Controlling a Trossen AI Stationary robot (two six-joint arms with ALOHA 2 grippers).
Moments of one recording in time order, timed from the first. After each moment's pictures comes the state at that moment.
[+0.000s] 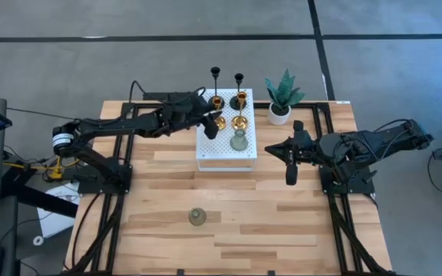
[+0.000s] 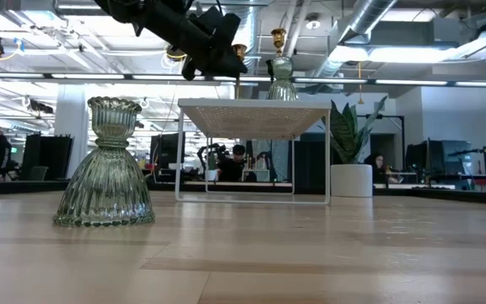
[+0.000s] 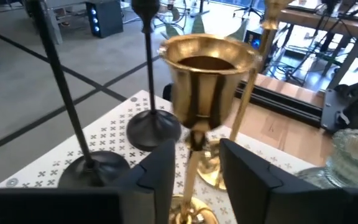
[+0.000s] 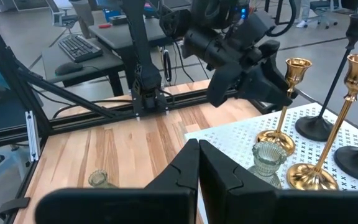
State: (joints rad) left arm 0.31 1.28 1.03 0.13 -0.23 -0.07; right arm 0.32 0.97 1.04 -0.36 0.53 0.23
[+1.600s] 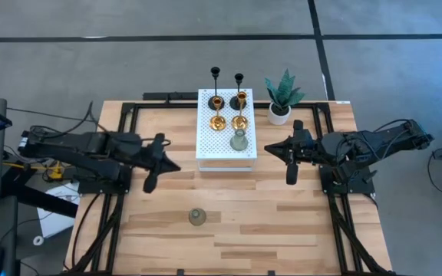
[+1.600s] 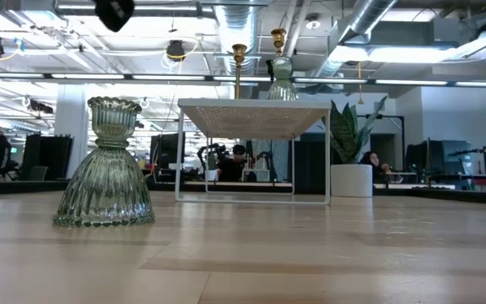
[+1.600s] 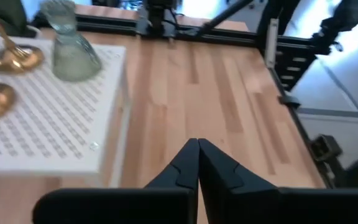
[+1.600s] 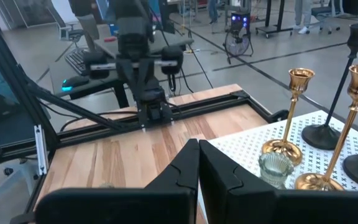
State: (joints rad) left arm -0.15 0.68 0.87 -0.49 -0.04 -0.11; right arm 0.32 0.97 1.04 -0.31 0.52 0.24
